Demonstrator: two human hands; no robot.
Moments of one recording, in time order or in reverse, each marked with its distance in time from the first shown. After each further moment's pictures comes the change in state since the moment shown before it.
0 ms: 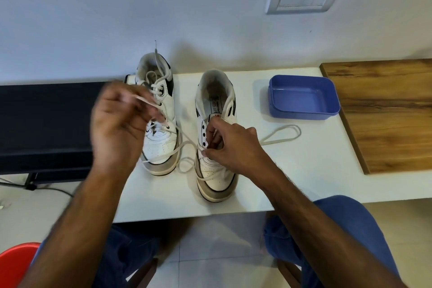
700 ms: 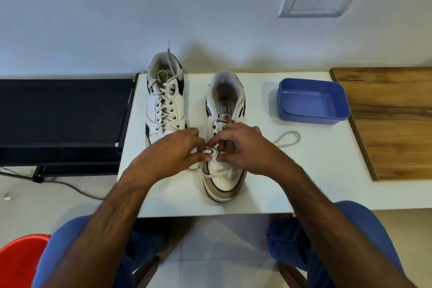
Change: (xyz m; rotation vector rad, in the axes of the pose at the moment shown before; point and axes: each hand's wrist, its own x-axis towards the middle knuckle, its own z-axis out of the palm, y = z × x) left_hand -0.010 -0.049 -0.003 1.427 -0.767 -0.276; right_hand 0.006 0.010 -0.010 -0.102 -0.152 -0.195
